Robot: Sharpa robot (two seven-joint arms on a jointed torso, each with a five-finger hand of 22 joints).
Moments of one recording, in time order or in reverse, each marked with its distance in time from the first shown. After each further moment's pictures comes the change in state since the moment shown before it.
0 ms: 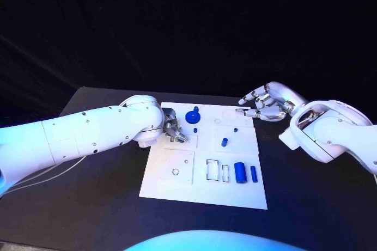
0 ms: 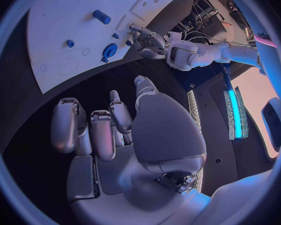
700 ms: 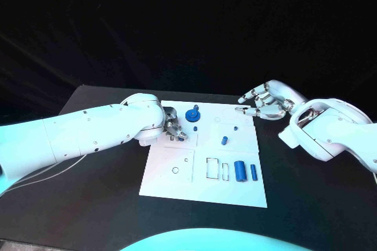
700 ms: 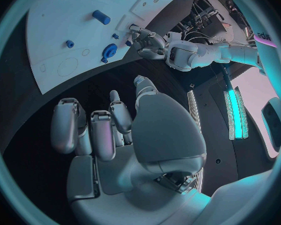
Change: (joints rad) left arm 0.001 0.008 -0.003 -0.004 -0.006 0.015 0.003; left_hand 0.008 -0.024 0.175 -0.052 0.000 -0.003 -0.004 0.012 0.002 0.001 -0.001 -0.015 -0.003 0.000 0.000 0.000 0.000 0.000 0.000 0.000 0.000 0.000; right arm 0.000 0.002 0.000 0.001 0.000 0.000 0.000; right_hand 0.004 -0.004 0.003 0.003 0.000 0.000 0.000 0.000 0.000 0.000 0.000 0.000 0.000 0.000 0.000 0.000 -0.001 0.000 0.000 0.000 0.004 0.000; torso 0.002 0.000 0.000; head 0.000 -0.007
